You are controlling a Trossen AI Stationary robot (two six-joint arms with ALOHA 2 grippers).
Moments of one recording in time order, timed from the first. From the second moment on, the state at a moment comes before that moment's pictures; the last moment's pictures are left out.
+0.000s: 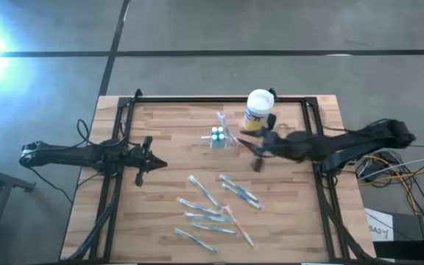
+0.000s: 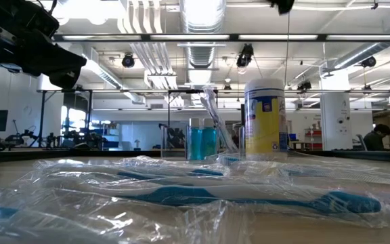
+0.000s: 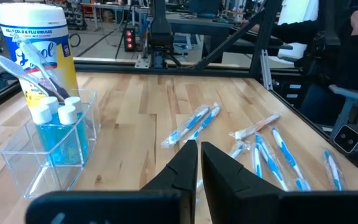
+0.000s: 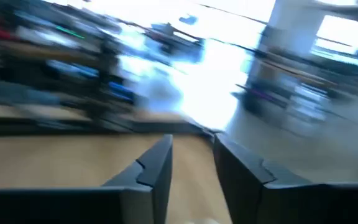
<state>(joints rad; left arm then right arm) -0.02 0.34 0.11 0.06 0.09 -0.07 0.14 1.09 0.77 0.28 0.44 -0.14</state>
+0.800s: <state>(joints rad) -0.02 0.34 0.11 0.05 0.09 -0.07 0.14 0.30 0.57 -0.12 0.11 0.00</state>
